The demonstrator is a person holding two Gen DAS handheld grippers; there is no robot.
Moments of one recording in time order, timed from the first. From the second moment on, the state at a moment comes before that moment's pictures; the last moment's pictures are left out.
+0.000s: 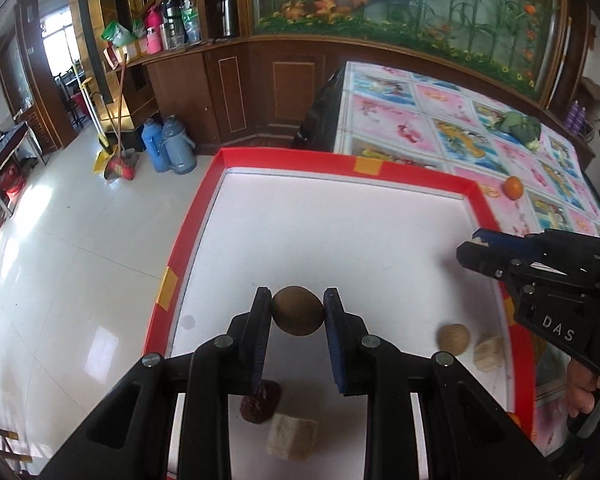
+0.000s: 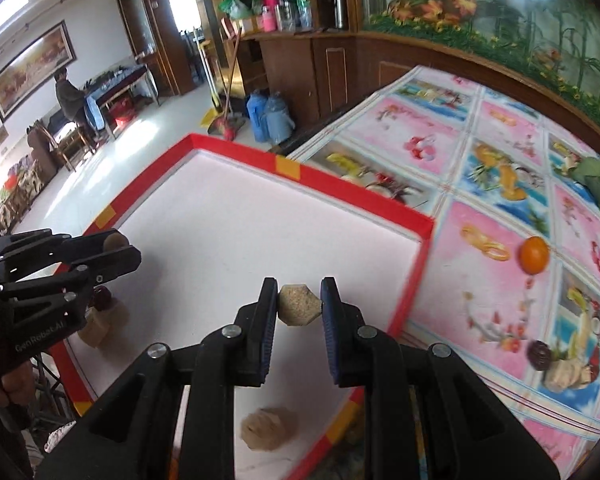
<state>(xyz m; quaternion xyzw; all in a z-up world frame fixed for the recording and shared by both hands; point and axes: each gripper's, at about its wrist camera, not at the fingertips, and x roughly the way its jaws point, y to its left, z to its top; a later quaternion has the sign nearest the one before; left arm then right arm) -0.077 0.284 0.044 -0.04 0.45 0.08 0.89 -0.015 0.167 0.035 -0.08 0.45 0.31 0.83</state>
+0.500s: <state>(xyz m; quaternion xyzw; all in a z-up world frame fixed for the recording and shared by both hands) -0.077 0.294 0.029 -0.02 0.47 0.11 0.88 -0.004 0.183 0.017 -0.09 0.49 0.30 0.81</state>
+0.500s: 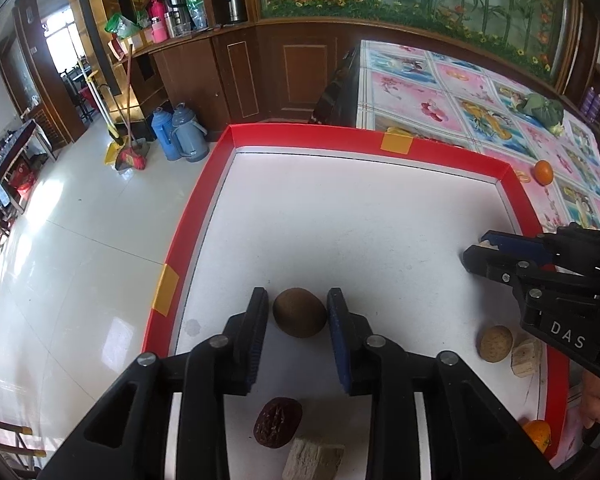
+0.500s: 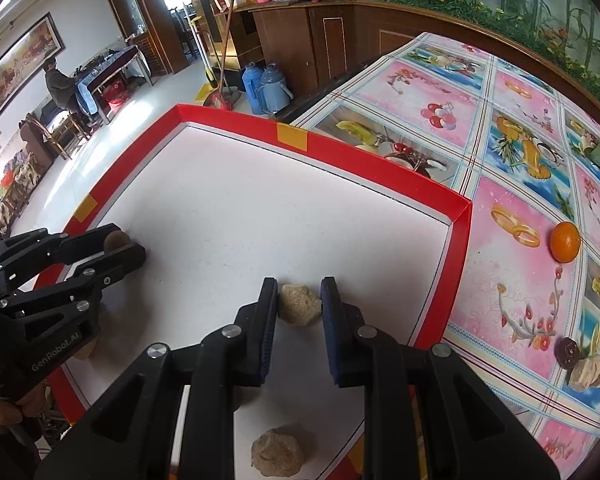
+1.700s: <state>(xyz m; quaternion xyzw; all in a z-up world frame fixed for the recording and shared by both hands) -0.042 0.068 0.055 0.09 0.46 -0.05 0.88 0.011 -0.140 0.021 0.08 0.46 0.14 0.87</state>
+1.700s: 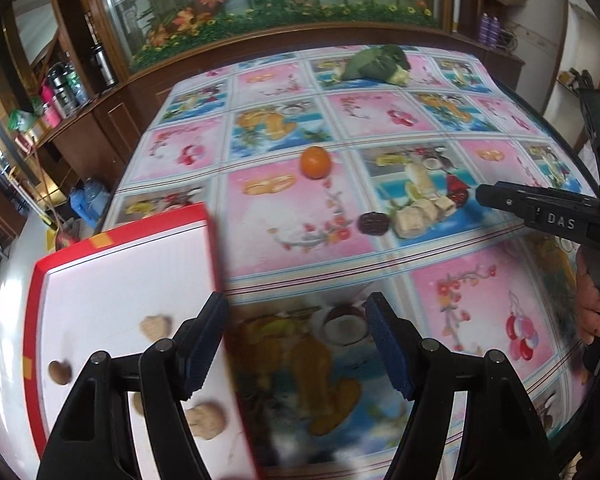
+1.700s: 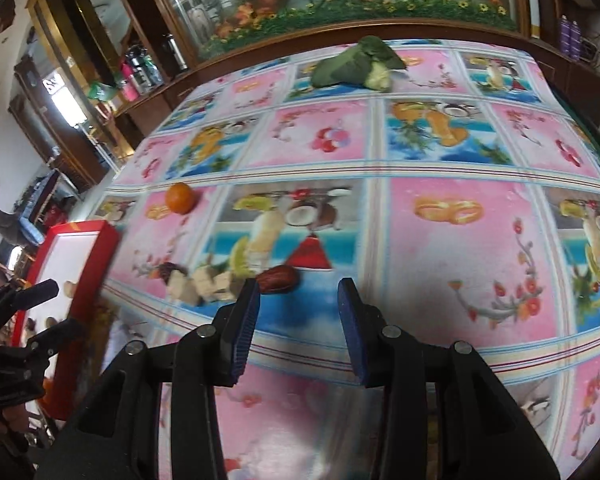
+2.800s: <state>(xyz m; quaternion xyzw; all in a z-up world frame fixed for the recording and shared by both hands) 0.005 0.000 0.018 0.04 0.51 -0.10 0.86 0.030 -0.146 0.017 0.07 0.45 0.07 0.89</state>
